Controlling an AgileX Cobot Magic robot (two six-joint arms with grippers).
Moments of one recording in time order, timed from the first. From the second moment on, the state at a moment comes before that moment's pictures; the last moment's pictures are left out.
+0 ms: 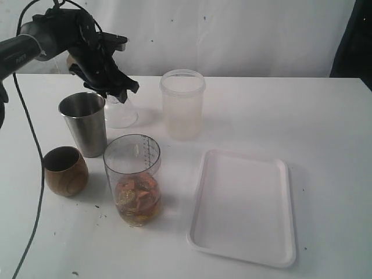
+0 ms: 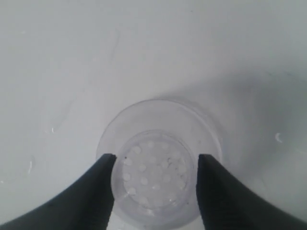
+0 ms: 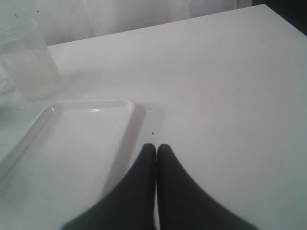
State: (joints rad) left arm -0.27 2.48 -2.32 -0.07 1.03 0.19; right arm 0.04 0.00 0.00 -0.21 0.37 0.44
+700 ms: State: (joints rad) left arm -0.27 2.12 -2.31 -0.04 1.21 0.20; right arm 0.04 0.00 0.00 -0.21 0.37 0.45
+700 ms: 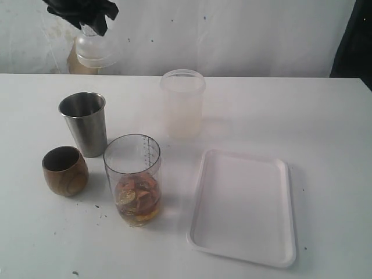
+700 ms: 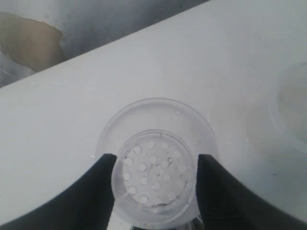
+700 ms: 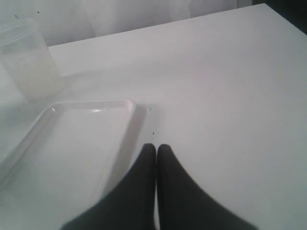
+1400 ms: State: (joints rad) left arm -0.49 1.58 -1.70 -0.12 1.22 0.11; right arm 0.04 0.00 0.00 -0.21 0.37 0.45
